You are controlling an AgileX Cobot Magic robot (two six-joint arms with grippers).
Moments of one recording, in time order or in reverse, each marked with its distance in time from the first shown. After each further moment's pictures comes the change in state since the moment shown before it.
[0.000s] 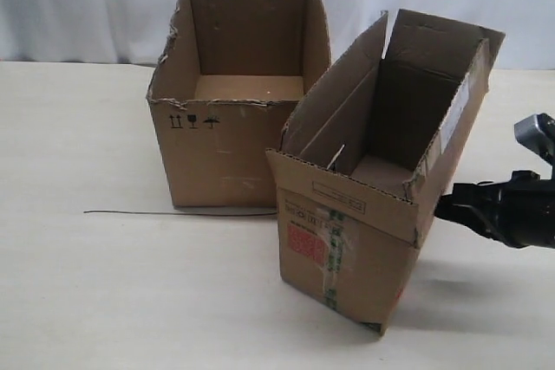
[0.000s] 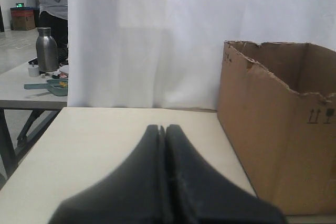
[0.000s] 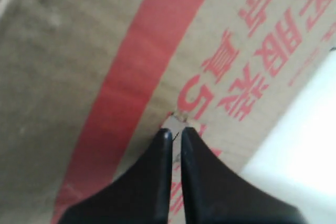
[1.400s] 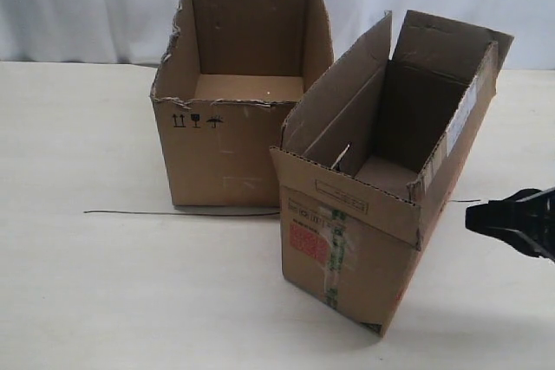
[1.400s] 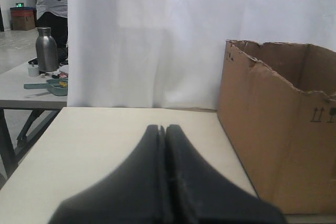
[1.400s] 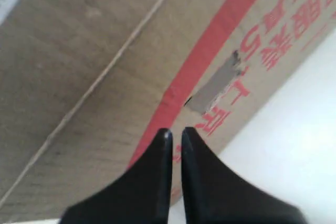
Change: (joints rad) left arm 0.000 0.000 0.000 0.000 0.000 0.000; right arm 0.000 -0.402 0.019 -0.557 0.022 0.557
